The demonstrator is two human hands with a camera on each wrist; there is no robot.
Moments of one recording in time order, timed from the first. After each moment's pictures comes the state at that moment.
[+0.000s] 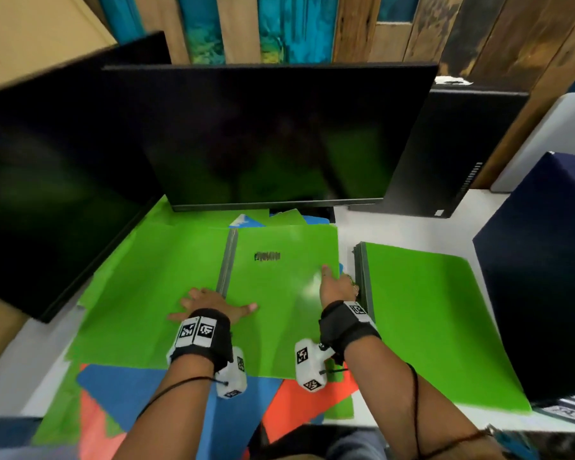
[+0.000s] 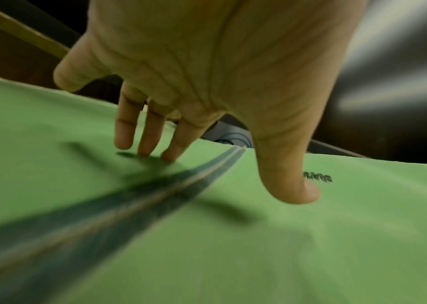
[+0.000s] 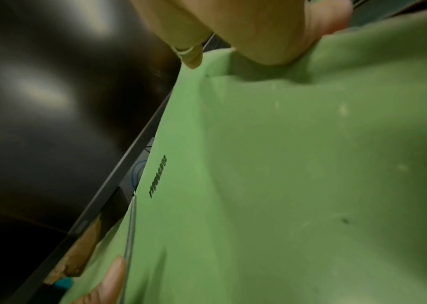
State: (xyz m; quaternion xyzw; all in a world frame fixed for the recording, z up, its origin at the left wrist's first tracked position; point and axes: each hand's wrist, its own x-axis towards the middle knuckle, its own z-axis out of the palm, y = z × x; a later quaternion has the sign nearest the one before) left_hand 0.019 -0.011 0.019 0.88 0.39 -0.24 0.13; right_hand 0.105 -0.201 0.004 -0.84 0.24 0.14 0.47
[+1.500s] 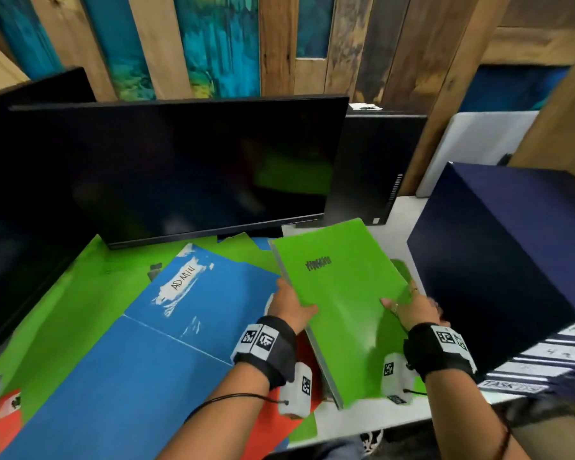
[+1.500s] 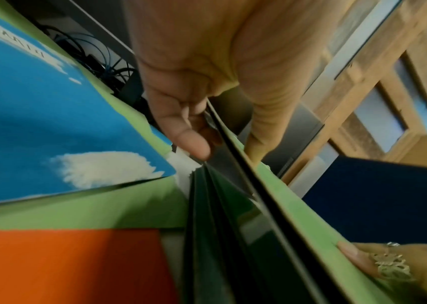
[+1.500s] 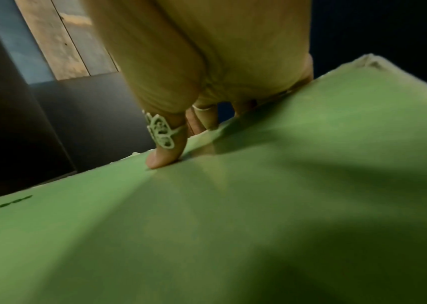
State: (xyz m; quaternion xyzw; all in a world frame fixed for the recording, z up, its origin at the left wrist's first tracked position) left_hand 0.074 -0.188 0.051 0.88 0.12 -0.09 0.45; right_hand 0.109 -0.422 0.025 -0.93 0.26 0.12 0.23
